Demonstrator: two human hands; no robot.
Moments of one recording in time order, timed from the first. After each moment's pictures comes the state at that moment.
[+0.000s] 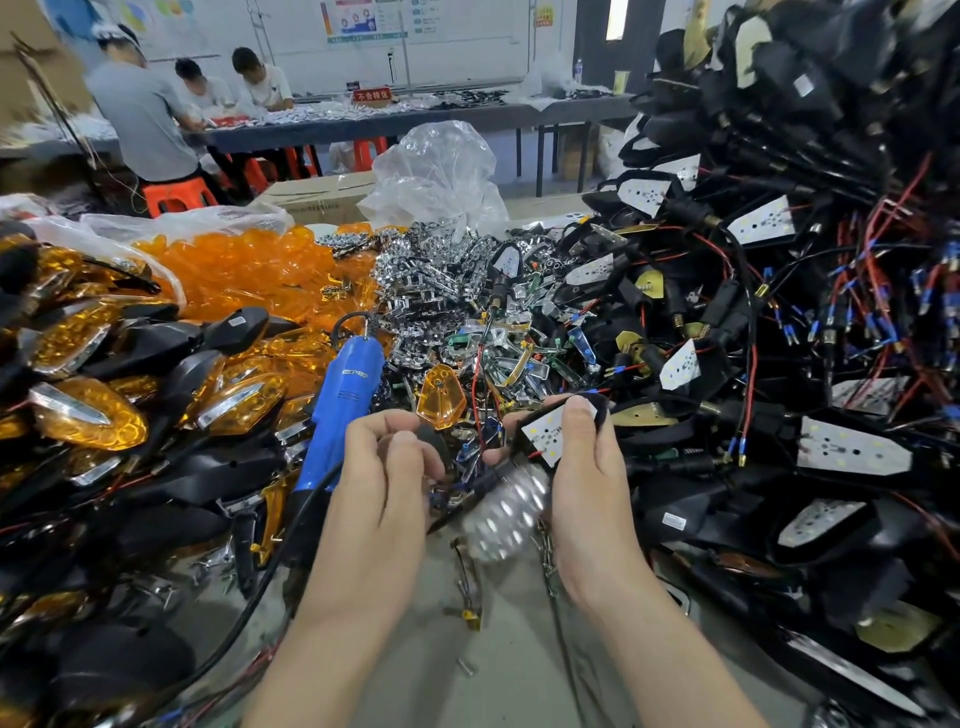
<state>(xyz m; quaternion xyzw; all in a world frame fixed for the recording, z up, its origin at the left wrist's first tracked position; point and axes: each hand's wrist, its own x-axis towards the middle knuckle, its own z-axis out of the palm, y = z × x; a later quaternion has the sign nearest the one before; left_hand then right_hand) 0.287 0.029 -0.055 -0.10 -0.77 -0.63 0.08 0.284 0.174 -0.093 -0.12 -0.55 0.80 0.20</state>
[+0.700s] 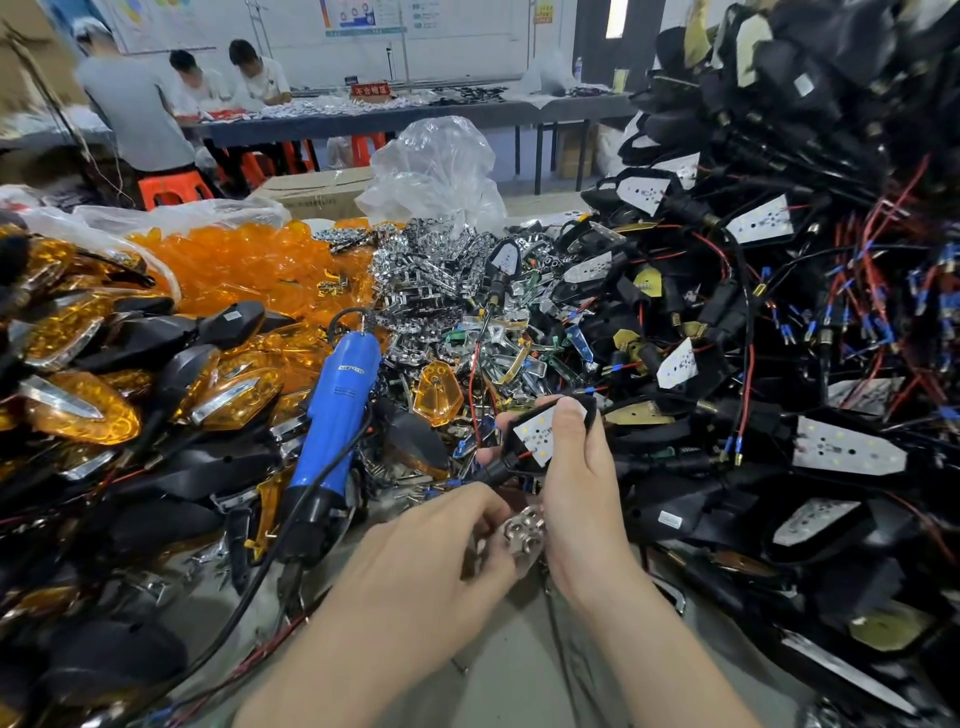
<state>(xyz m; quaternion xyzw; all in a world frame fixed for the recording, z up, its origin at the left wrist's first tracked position) 0.302 0.029 -0.062 -0.30 -0.92 -0.25 0.03 0.283 0.172 -0.093 -0.11 -0.54 0.81 0.20</state>
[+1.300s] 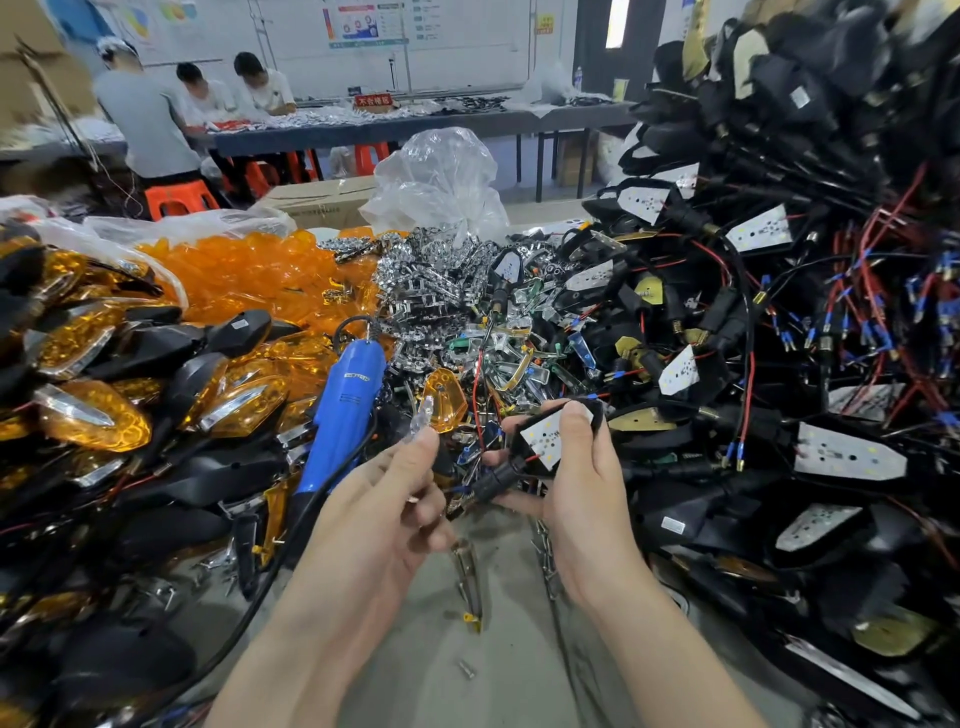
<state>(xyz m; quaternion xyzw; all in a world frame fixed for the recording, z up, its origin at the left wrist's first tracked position) 0.286 0.027 -0.046 -0.02 -0.54 -0.83 -0.14 0.286 0.178 -0.089 -0.09 -0.52 0.83 0.19</state>
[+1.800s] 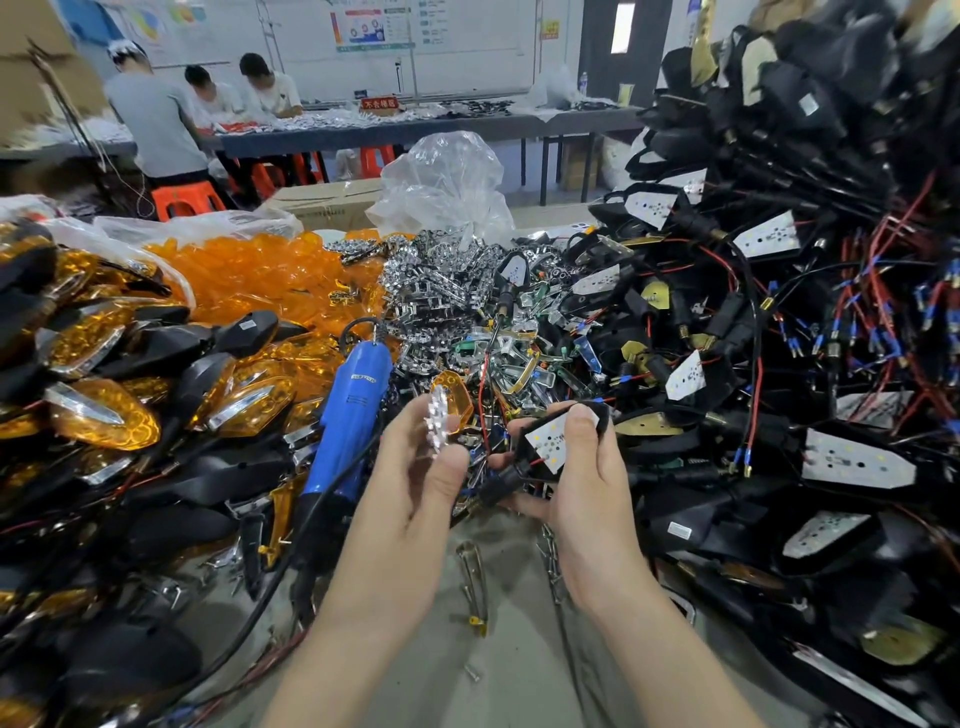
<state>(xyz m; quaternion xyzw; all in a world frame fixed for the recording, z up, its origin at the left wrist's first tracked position) 0.287 0.030 -0.062 -0.17 -0.74 -0.65 0.03 0.284 0.175 -0.091 -0.10 -0.52 0.82 0.20</state>
